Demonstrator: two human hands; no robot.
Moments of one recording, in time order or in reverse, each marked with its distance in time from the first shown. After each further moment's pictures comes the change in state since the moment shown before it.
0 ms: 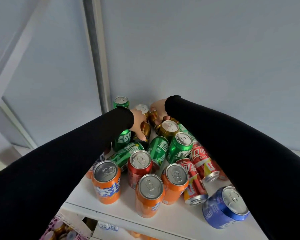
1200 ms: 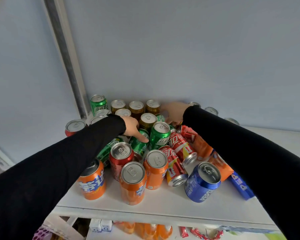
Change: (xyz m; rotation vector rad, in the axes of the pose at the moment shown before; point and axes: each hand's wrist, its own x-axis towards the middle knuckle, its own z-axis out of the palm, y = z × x) left_hand 0.005 0.048 0.021 -0.274 -0.055 0.054; right_hand -0.081 0.087 0.063 0.203 0.220 0.089
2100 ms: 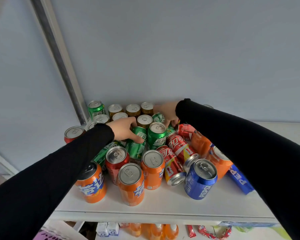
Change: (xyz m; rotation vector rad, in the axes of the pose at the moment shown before) left_hand -0.024 -0.003 0.008 -0.337 0.206 0.081; right_hand -0.007 -0.004 -0.010 0.023 -0.137 -0.015
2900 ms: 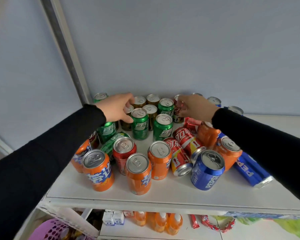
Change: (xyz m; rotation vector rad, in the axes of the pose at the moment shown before) left_hand -0.027 -0.008 -0.043 0.148 0.184 0.100; right_hand -0.060 0.037 0.031 -0.005 0.488 -0.115
